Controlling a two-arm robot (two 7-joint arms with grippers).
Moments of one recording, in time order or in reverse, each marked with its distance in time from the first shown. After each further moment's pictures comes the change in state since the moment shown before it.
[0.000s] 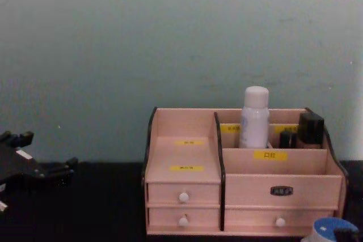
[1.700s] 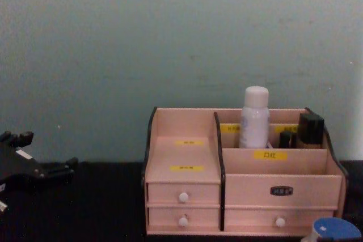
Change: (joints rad) left arm 0.000 0.000 0.000 0.000 0.000 0.000 0.000; right arm 0.105 -0.069 -0.074 0.150 -0.052 -0.020 0.027
